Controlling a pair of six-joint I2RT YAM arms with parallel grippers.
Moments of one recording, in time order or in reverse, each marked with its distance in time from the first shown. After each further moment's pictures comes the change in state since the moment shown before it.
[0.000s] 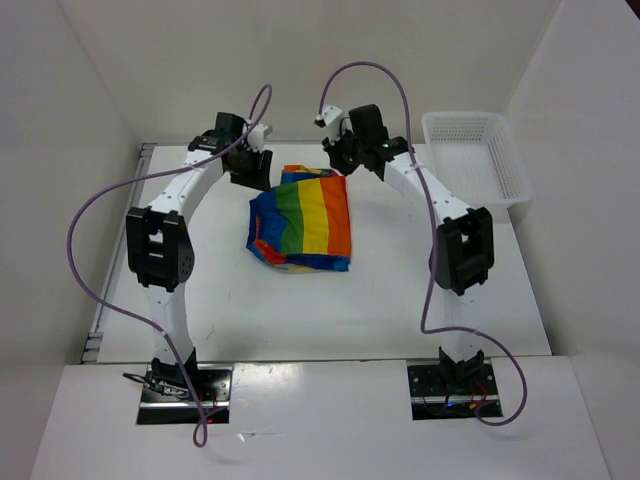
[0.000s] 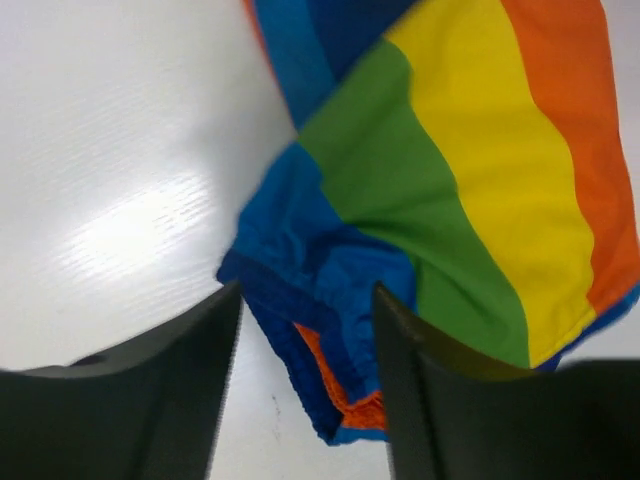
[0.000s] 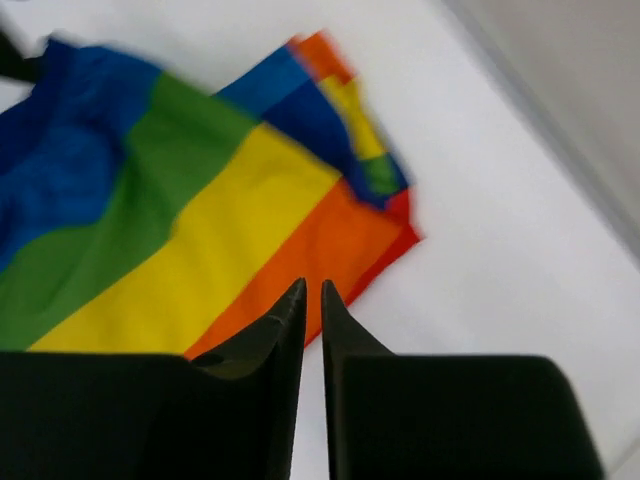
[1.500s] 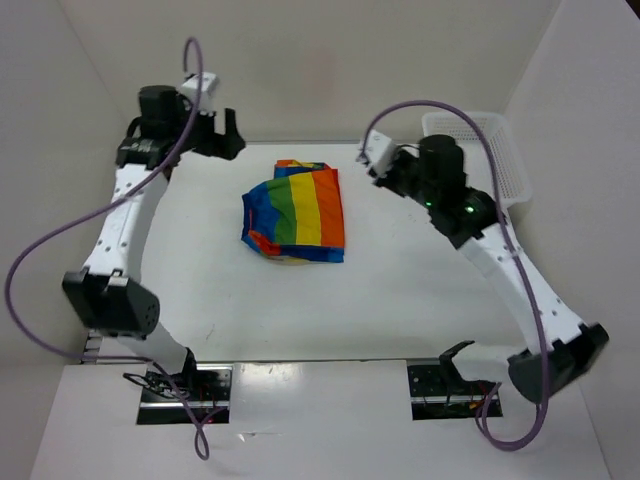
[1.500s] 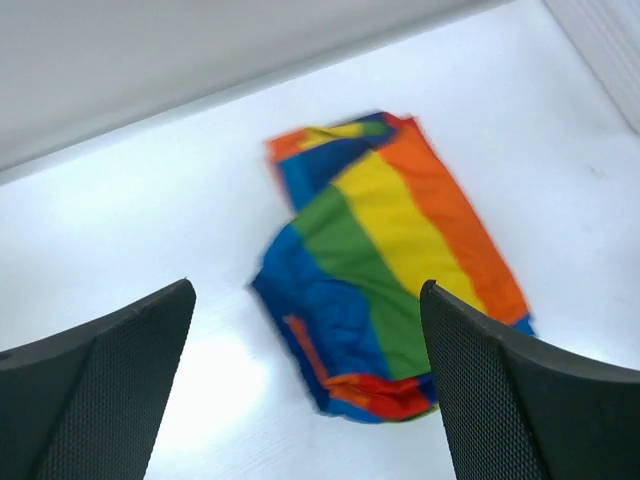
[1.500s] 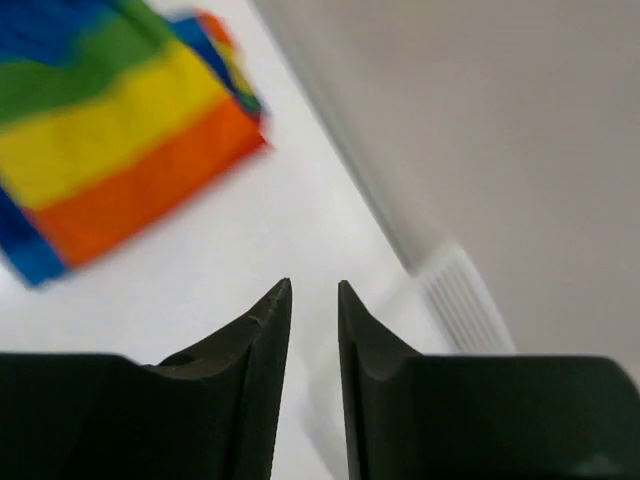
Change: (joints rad) left arm 0.066 -0.357 -0.053 0.126 0.106 0.001; right arm 0.111 -0.775 -0.525 -0.039 0.142 -0.399
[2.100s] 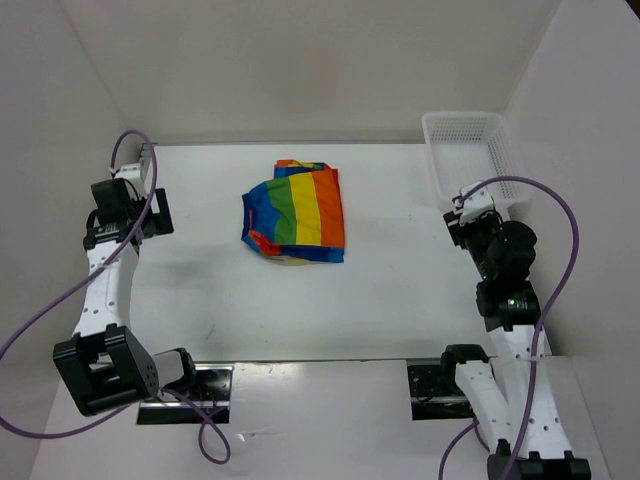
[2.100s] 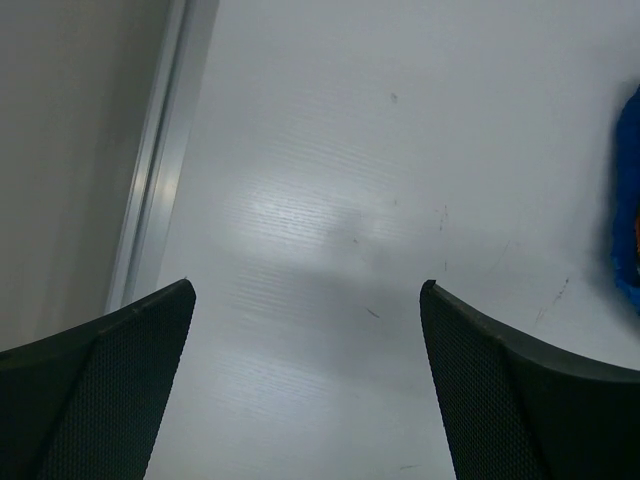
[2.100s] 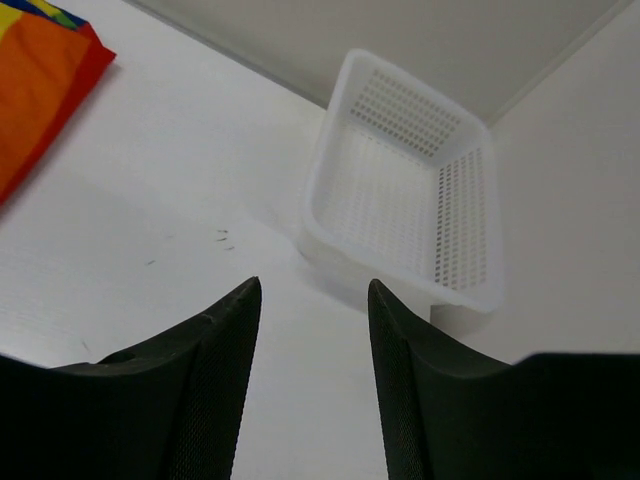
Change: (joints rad) left arm 0.428 -0.504 -0.873 0.185 -0.356 0.000; right arm -0.546 -0.663 -0.702 0.282 -0.036 0.266
